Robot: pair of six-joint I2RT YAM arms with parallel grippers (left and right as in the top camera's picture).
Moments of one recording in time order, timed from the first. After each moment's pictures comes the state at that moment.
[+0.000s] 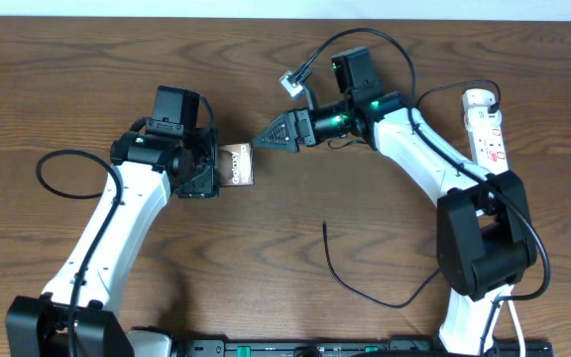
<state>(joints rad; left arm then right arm) -0.18 1.50 1.15 -0.83 0.14 -1.76 0.41 2.01 1.49 -0.37 -1.16 0.26</state>
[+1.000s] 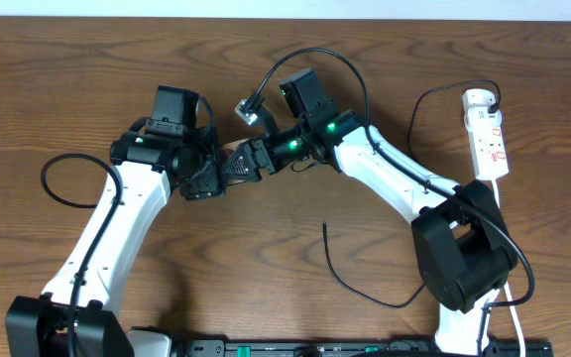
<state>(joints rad) -0.18 1.50 1.15 -0.83 0.19 -1.90 0.60 2.01 1.49 -0.36 -1.00 0.28</state>
